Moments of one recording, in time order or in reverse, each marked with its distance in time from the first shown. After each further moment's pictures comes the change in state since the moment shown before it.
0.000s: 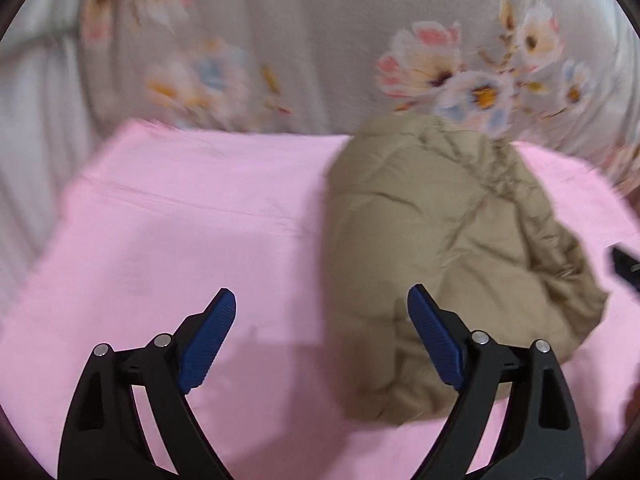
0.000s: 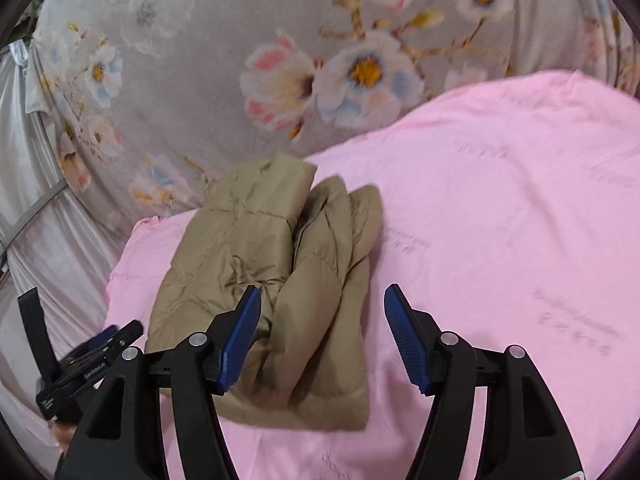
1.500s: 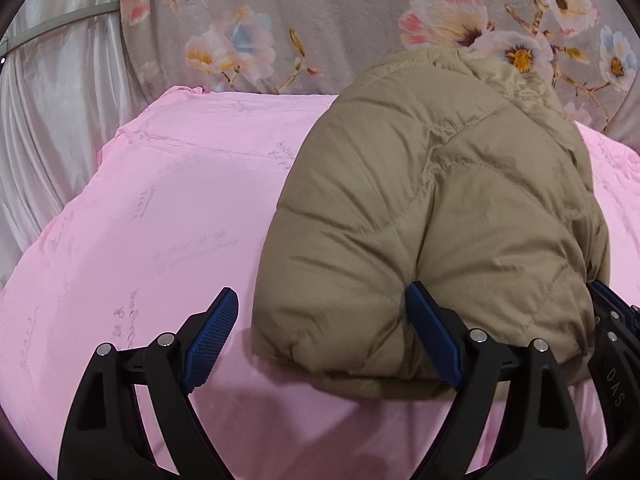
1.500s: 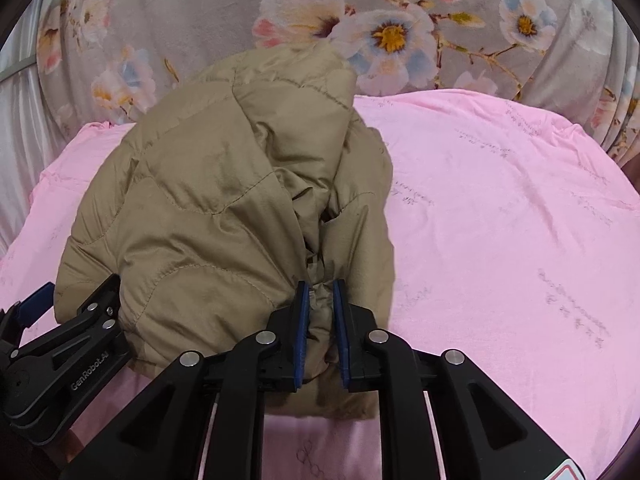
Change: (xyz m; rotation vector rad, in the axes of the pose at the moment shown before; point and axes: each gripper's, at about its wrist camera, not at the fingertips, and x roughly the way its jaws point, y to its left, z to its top) left arm 0.024 -0.070 -0.053 -0.117 0.071 0.083; right arm 0.063 0.033 -0.063 -0.263 0.109 -0.237
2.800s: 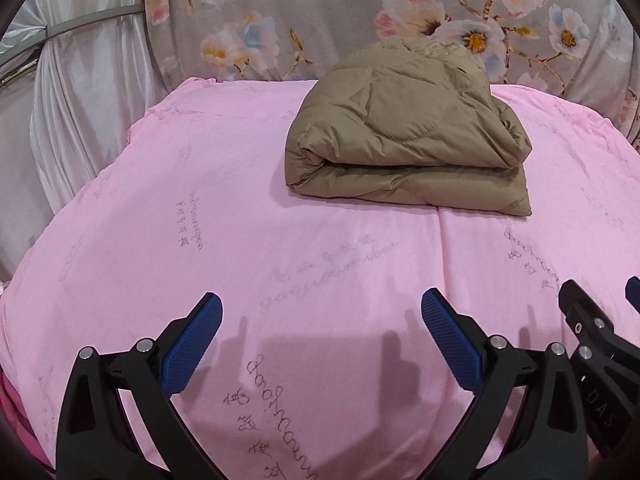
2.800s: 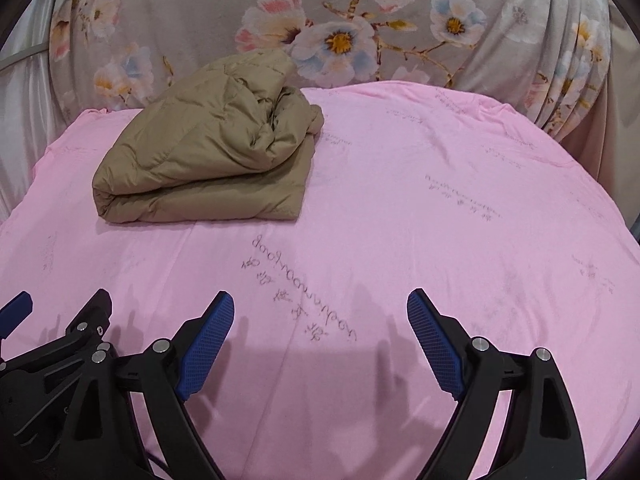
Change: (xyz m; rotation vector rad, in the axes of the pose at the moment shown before) left arm -0.113 0.009 -0.100 0.039 0.027 0.003; right arm -0.105 -0.026 -0.106 0.033 0.036 -0.063
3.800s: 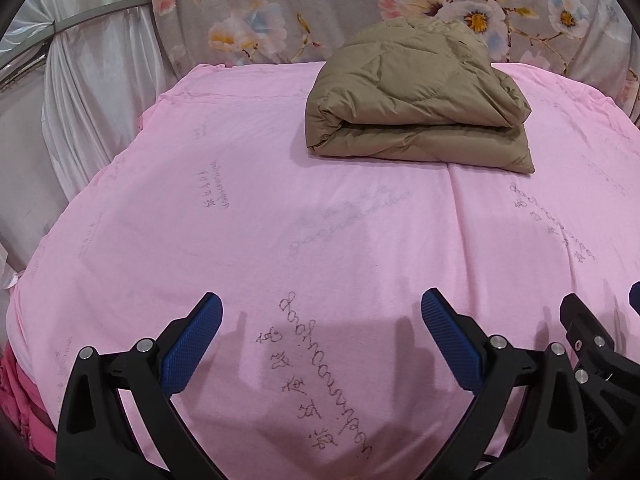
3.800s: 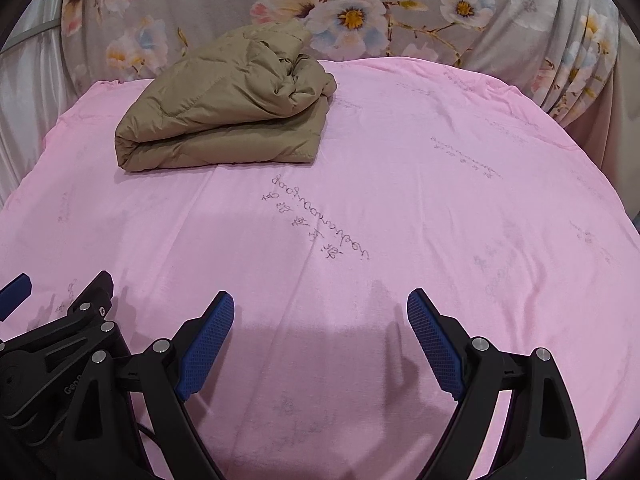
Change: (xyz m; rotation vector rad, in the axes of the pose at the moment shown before) left arm -0.014 0.011 -0.026 0.029 0.049 0.036; right arm -0.020 0.007 -0.031 -0.040 0.056 -0.009
